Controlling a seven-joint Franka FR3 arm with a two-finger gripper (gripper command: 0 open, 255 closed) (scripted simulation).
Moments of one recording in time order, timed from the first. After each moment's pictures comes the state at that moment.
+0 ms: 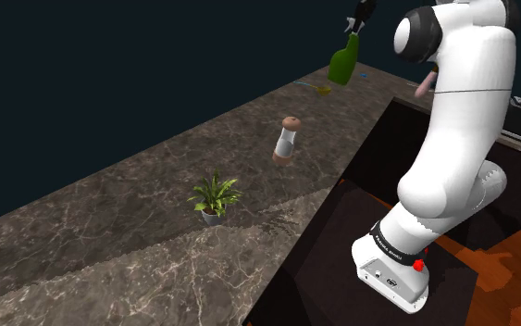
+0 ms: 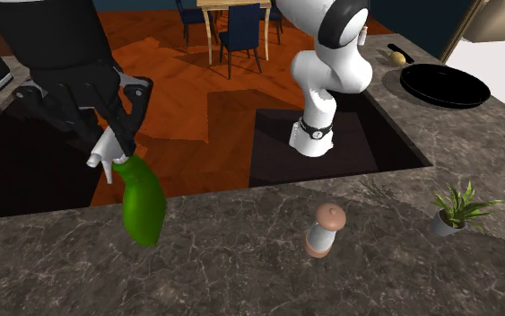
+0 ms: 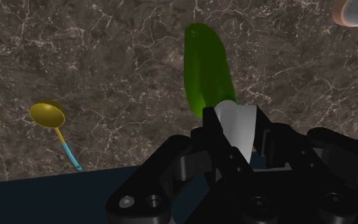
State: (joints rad) arm -0.36 0.51 -0.51 -0.83 0.29 1.33 -0.86
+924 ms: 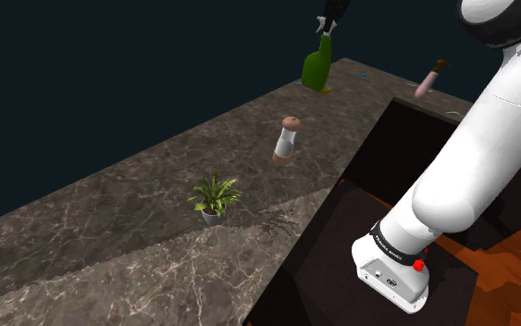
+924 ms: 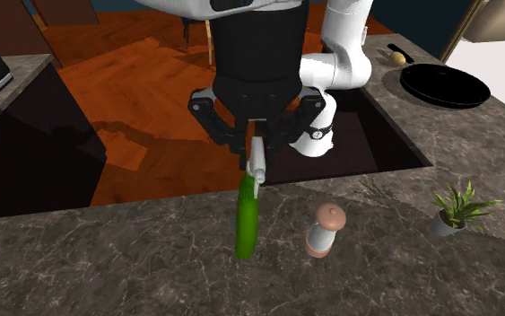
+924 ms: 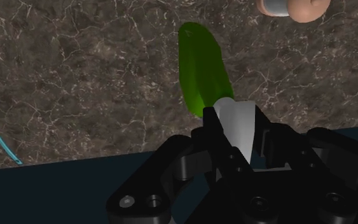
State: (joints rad) arm 0.03 0.09 -0.44 -1.40 0.06 1.54 -0.53
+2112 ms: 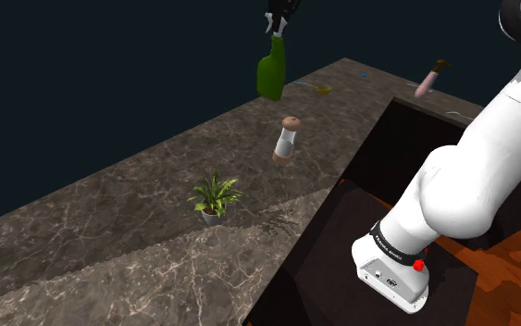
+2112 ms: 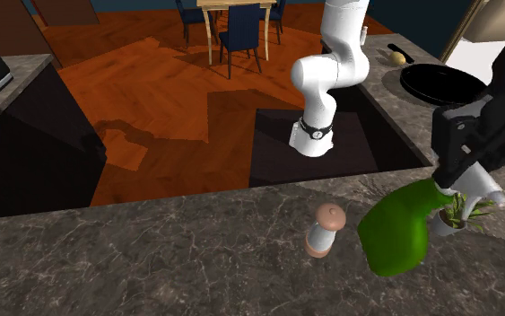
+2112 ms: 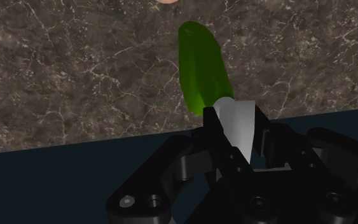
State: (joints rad) arm 0.27 -0.02 -0.22 -1.52 -0.01 1.56 -0.07
